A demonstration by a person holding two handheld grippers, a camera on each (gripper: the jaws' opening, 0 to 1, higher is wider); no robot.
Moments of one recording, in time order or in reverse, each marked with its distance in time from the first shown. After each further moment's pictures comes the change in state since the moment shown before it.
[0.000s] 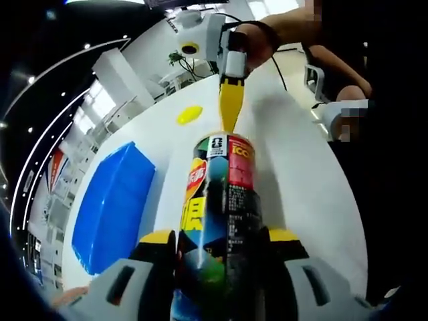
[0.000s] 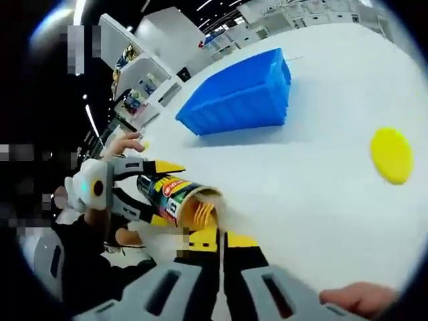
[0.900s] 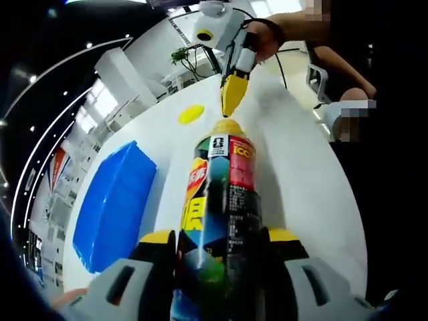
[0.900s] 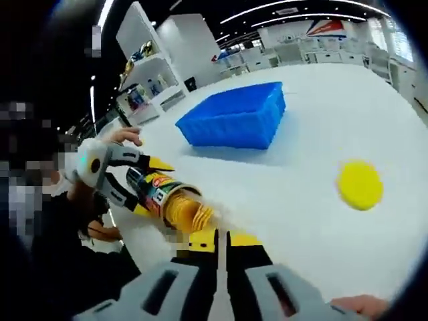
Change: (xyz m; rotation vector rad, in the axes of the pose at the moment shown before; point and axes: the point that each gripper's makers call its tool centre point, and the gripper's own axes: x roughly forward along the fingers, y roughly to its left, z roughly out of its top) left arm 0.001 0.002 0.001 -0.001 -0.005 0.015; right arm -0.032 -0.018 0.014 -0.188 -0.203 -0.096
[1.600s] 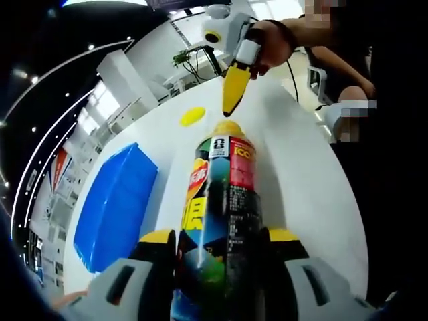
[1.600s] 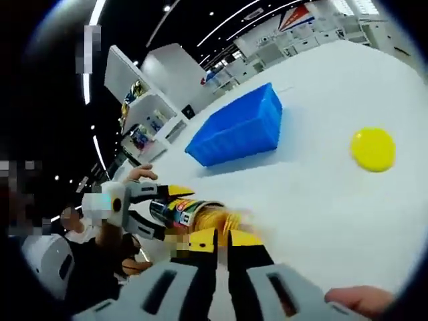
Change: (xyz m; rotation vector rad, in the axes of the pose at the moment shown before) left arm 0.000 -0.001 0.001 0.003 -0.017 0.010; right arm 0.008 0.022 -0.003 0.296 -0.058 0.119
